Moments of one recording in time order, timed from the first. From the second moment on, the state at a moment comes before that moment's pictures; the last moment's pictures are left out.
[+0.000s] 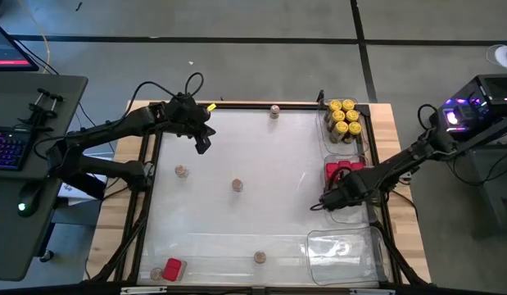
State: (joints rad) left arm 0.48 1.14 0.98 -0.64 0.07 -0.04; right arm 0.44 1.32 0.86 -1.32 -0.06 2.07
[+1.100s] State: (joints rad) left arm 0.48 1.14 0.98 -0.65 0.07 -0.04; right arm 0.41 1.32 0.80 -1.40 -0.19 1.95
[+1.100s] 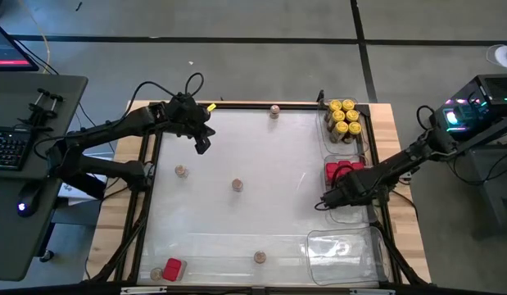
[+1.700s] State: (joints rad) left arm 0.48 1.14 0.98 -0.66 0.07 -0.03; right arm 0.42 1.32 0.85 -1.41 -0.13 1.94
